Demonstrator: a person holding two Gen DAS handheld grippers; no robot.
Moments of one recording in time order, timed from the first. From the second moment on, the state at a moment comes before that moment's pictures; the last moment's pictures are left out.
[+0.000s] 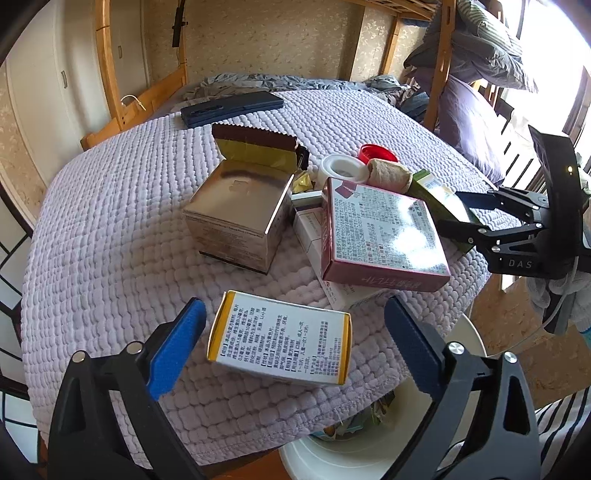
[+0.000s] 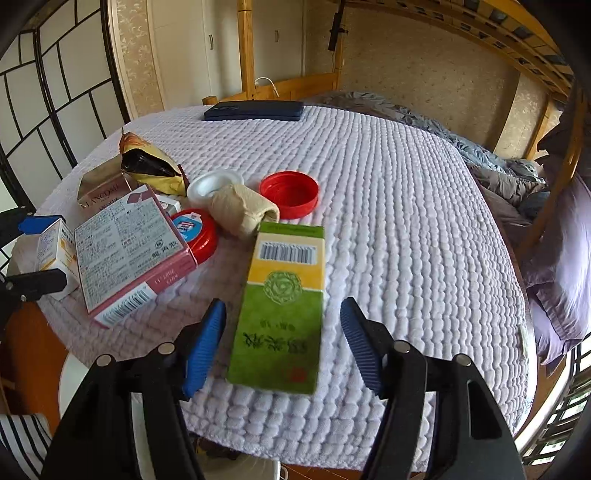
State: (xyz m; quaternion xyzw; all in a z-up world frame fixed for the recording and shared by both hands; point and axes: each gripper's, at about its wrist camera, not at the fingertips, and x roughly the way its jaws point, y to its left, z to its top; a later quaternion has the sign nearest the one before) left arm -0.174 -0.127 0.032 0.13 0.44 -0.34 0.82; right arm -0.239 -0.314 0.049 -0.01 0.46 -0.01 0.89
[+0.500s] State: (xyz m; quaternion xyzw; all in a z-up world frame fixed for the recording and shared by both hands) left arm -0.179 -0.117 0.032 0.12 0.45 -0.33 0.82; right arm -0.241 -0.317 0.062 0.03 0.46 -0.01 0.89
